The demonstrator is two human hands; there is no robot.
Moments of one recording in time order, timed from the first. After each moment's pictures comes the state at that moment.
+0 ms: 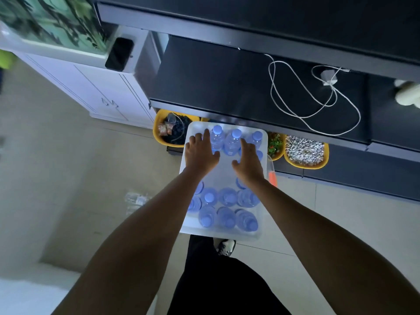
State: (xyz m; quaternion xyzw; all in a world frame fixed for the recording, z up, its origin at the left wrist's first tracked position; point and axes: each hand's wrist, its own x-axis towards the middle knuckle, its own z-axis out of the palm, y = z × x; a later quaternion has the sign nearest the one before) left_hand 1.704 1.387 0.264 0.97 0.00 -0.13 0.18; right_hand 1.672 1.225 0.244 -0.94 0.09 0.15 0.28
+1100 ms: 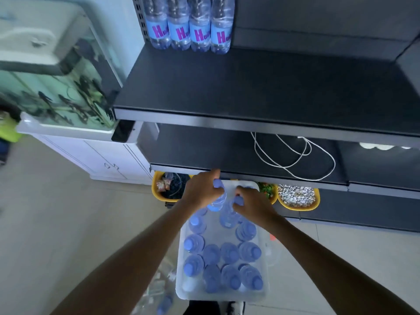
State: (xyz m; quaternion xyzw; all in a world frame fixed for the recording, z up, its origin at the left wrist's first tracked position) left_hand 1.753 1.391 0.379 0.94 -0.13 -0.13 0.28; right_hand 1.695 1.200 0.354 -0.96 -0.03 0.14 0.24
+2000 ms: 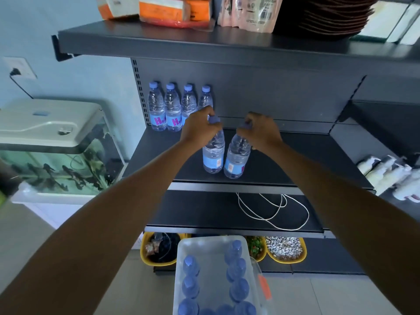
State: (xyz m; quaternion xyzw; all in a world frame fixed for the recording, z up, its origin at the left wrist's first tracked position) left_hand 1.914 1.360 0.658 0.87 -0.17 0.09 0.46; right_hand 1.863 1.167 0.669 -0.95 0.03 -0.17 0.28
